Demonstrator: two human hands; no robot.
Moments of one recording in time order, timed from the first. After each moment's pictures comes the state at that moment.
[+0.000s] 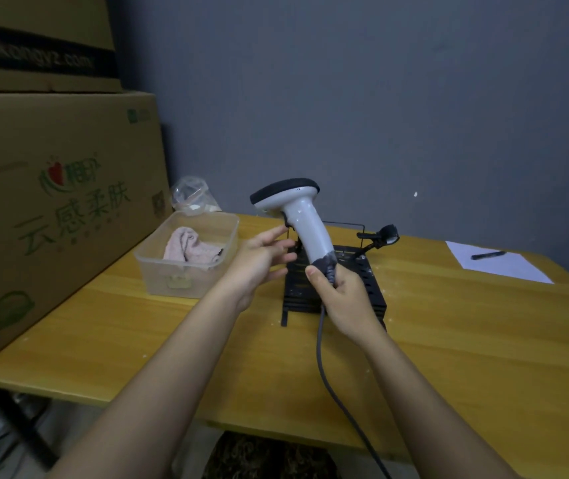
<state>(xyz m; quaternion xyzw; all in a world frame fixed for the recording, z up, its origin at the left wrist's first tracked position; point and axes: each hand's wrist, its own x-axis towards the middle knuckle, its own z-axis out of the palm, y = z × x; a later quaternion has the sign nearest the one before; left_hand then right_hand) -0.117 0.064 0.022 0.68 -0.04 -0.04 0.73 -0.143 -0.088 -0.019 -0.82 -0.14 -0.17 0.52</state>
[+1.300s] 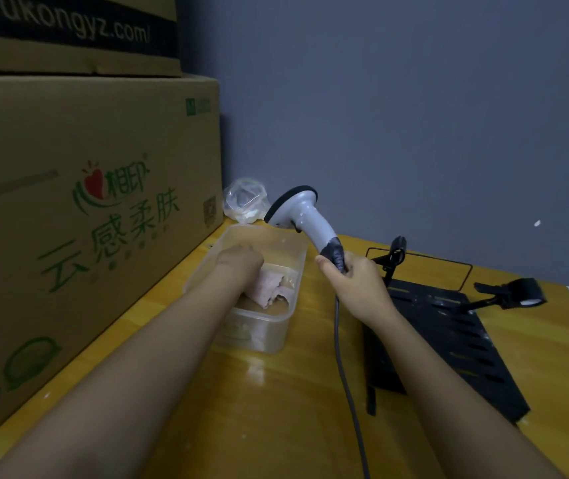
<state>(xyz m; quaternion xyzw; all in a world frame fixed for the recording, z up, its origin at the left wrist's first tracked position) 0.072 0.197 -0.023 0.99 -0.05 -0.08 -0.07 0.026 0.004 -0.019 -0.89 -0.12 -0.12 0.42</state>
